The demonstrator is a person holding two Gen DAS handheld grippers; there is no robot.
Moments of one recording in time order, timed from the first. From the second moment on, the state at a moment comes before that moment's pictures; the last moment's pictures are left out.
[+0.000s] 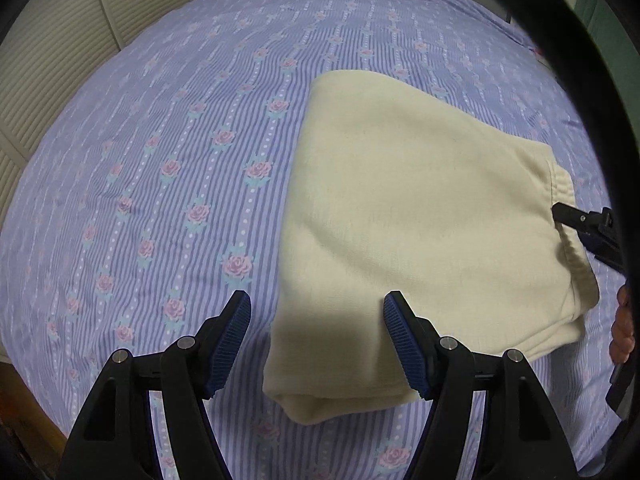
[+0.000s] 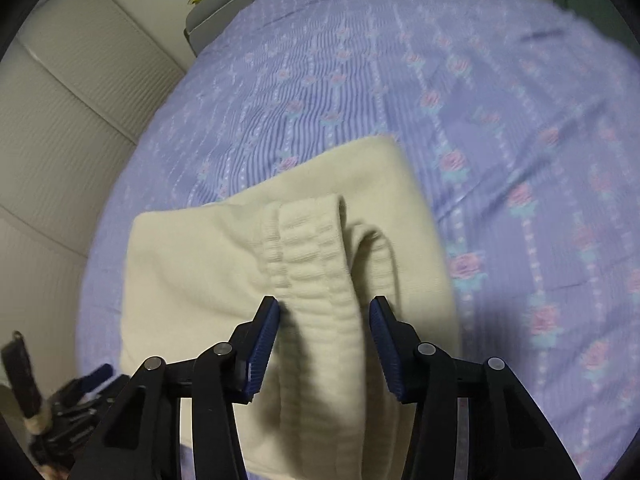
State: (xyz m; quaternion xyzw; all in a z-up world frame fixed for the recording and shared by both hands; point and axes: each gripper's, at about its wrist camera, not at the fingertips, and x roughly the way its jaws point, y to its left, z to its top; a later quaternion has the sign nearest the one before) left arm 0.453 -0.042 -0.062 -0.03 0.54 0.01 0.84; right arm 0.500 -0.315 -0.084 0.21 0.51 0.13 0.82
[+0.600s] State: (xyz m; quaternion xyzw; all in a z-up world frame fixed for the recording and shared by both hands) left arm 0.462 -0.062 -0.069 -0.03 0.55 0.01 0.83; right arm 0.510 -0.321 -0.056 0.21 0.50 0.12 0.83
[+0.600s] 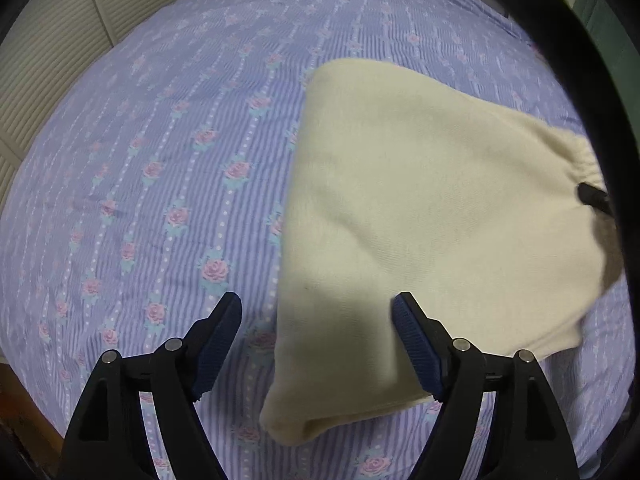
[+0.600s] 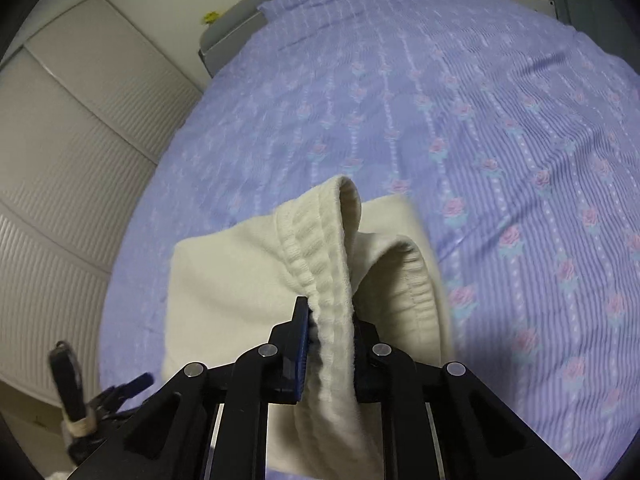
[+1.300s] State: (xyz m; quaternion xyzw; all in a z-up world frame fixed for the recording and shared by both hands) left arm 0.457 -0.051 -0.028 -0.03 0.51 -0.01 0.86; right arm 0.450 -0.329 -0.059 0.18 0.48 0.03 0.86
